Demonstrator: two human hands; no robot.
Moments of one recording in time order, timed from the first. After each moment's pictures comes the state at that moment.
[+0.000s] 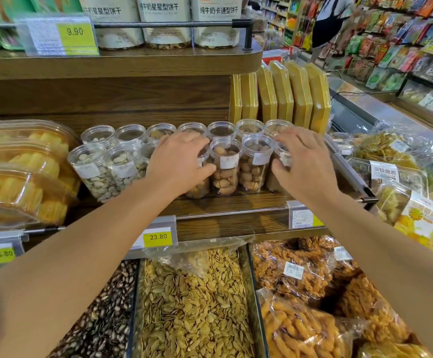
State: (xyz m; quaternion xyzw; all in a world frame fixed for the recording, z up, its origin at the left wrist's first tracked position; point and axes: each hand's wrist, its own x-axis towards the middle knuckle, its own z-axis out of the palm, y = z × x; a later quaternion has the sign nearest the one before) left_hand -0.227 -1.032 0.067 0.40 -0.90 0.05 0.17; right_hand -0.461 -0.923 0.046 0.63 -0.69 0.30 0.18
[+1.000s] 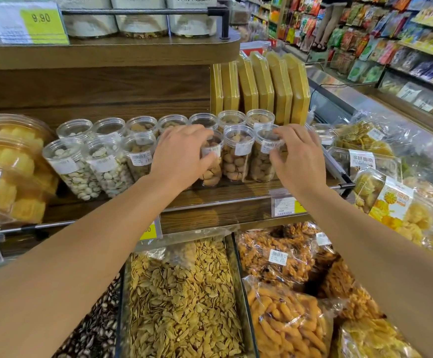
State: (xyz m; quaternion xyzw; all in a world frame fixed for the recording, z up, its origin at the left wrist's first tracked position) left_hand -0.260 -1.022 0.053 0.37 -0.89 0.03 0.26; right_hand -0.477 -0.908 0.033 0.57 -0.74 0.32 0.18
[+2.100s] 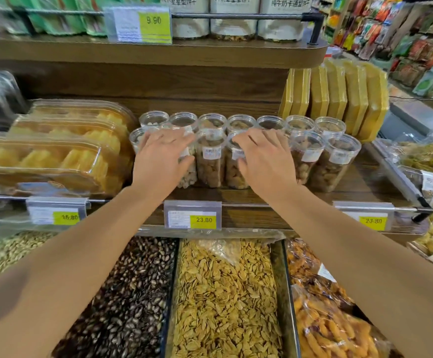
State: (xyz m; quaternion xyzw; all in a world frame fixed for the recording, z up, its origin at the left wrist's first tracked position) left_hand -0.112 -1.044 0.039 0.48 -0.83 0.11 0.25; right_hand -0.323 -0.973 0.048 0.70 -0.66 0.21 0.20
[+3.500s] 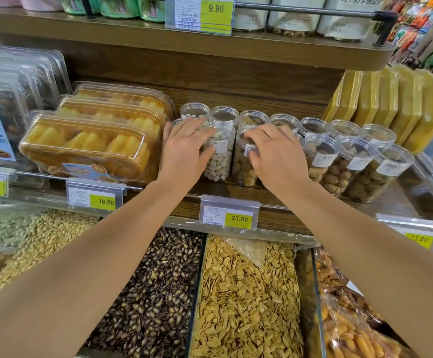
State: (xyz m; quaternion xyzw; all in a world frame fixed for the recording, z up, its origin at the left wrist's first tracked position) left_hand -0.078 -1.055 0.025 0.47 -0.79 0.06 0.38; right_hand -0.272 -1.002 0.052 0.73 -0.64 0.20 0.14
